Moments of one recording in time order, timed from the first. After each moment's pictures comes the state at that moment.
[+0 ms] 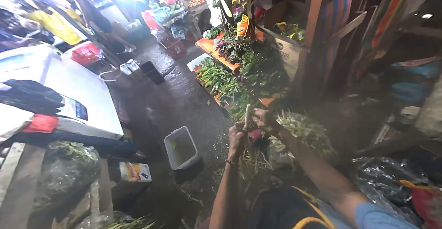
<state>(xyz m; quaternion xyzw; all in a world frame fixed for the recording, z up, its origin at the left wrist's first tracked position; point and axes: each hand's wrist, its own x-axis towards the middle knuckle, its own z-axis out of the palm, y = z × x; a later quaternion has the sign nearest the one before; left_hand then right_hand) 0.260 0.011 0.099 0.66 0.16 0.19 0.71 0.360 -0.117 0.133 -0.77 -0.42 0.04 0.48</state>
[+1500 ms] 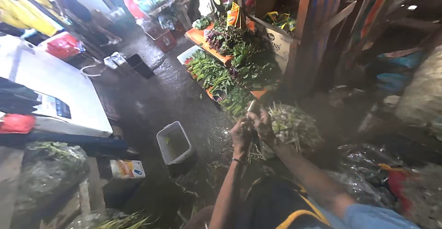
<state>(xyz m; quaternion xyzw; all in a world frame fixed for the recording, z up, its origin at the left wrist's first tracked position) 0.261 -0.046 0.078 0.80 0.12 0.34 0.48 0.321 -0.121 0.100 -0.59 -0.15 0.07 0.79</state>
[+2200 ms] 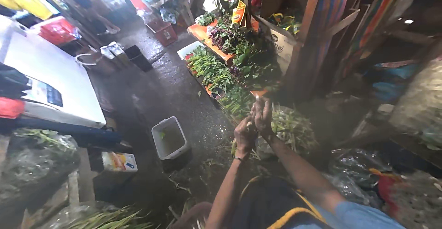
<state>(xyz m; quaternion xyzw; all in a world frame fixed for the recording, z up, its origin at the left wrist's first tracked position) 0.261 -0.058 0.072 0.82 0.10 0.39 0.41 0.330 -0.109 0.103 -0.69 -0.16 -0.07 0.70</state>
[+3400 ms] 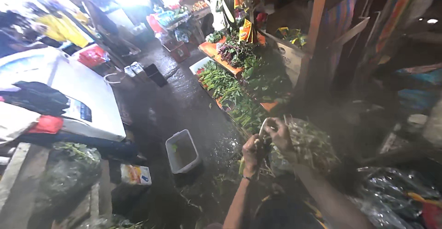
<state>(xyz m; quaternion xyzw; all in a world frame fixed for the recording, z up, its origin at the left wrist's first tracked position) 0.250 -0.046 0.065 0.82 0.11 0.33 0.45 0.333 -0.142 0.109 -0.71 -0.14 0.08 0.69</state>
